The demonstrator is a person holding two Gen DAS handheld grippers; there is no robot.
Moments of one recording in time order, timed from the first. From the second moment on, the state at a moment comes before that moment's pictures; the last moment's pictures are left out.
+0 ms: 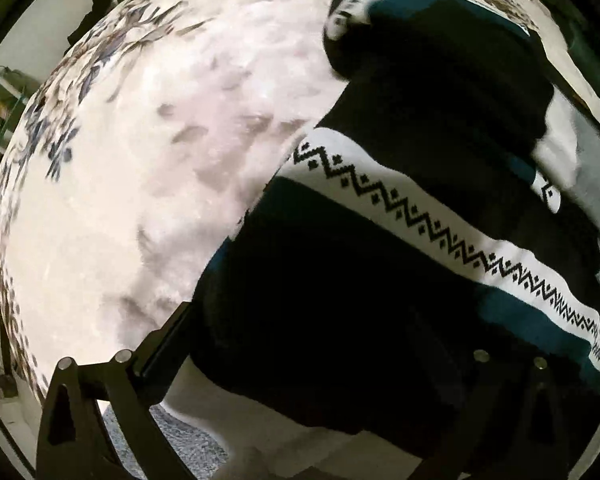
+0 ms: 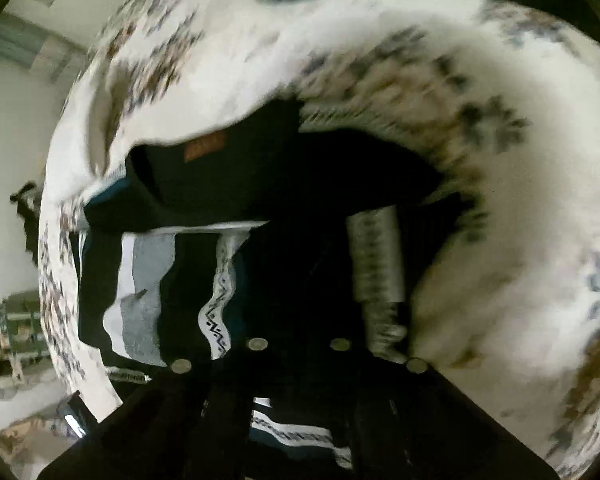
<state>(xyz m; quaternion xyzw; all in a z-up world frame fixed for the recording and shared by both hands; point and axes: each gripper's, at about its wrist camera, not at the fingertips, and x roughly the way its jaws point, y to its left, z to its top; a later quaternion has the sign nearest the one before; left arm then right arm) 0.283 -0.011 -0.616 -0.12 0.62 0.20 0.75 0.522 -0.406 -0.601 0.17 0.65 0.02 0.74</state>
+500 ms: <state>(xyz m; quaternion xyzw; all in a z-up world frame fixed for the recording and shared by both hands) 0.323 0.041 -0.524 -0.20 0.55 0.17 0.80 0.506 -0.463 -0.612 0.31 0.66 0.03 0.68</state>
